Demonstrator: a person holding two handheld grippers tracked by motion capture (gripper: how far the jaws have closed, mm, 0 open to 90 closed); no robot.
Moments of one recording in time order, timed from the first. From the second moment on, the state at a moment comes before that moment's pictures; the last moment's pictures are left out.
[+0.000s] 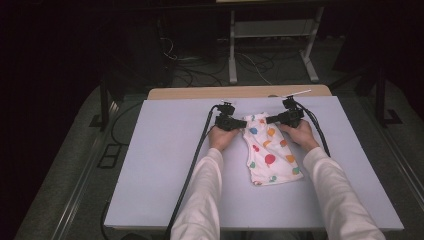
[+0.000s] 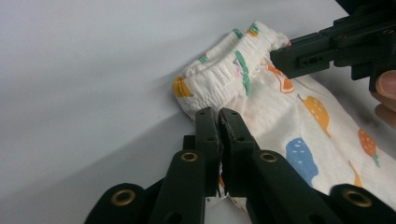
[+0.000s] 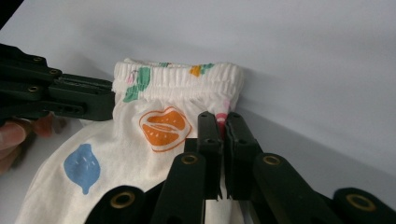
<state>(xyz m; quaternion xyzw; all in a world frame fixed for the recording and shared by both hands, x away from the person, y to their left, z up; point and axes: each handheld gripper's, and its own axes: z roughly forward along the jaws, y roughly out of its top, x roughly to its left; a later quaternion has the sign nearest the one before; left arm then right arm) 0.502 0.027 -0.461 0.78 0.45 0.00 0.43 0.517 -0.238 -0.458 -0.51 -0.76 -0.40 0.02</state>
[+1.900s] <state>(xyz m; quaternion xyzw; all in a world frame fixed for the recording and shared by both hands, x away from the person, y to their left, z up) 0.443 0.026 -0.425 0.76 0.41 0.01 0.50 0.453 -0.261 -0.437 -0.48 -0.73 -0.50 -0.02</state>
